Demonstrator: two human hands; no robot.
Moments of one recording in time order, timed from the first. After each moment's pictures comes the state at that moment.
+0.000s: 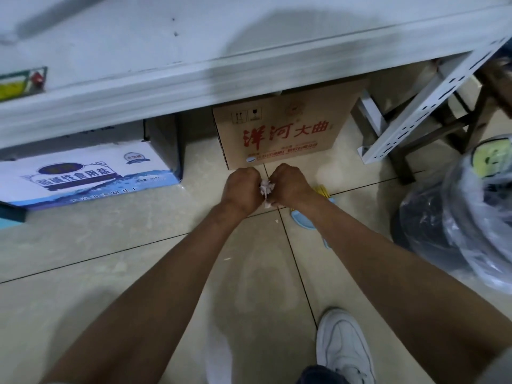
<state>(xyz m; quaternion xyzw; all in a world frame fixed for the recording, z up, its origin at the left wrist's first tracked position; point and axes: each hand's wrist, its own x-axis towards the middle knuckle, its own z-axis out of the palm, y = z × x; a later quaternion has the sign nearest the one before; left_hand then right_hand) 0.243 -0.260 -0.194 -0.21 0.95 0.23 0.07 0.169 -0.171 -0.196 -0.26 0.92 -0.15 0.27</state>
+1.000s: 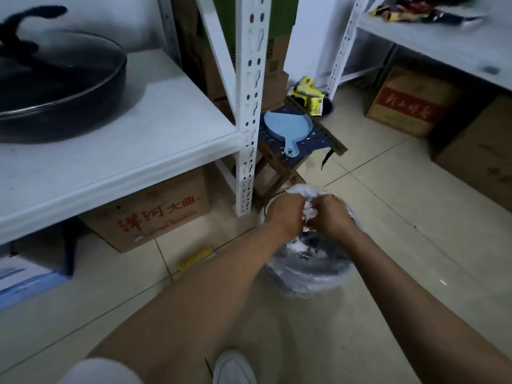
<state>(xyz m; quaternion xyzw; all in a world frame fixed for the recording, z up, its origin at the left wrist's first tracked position) 0.114 0.056 -0.028 0.06 0.95 0.31 0.03 0.090 0.164 -0.028 -0.04 0.98 -0.18 0.11</state>
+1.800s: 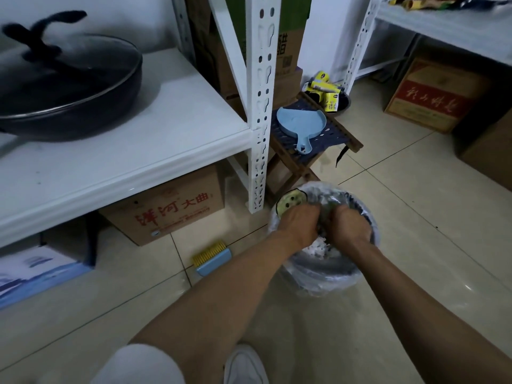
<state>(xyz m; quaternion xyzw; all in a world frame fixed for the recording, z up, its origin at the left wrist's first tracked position) 0.116 0.066 -0.059 0.11 0.97 0.21 0.04 0.101 0.177 -0.058 0.04 0.99 -0.12 0.09</state>
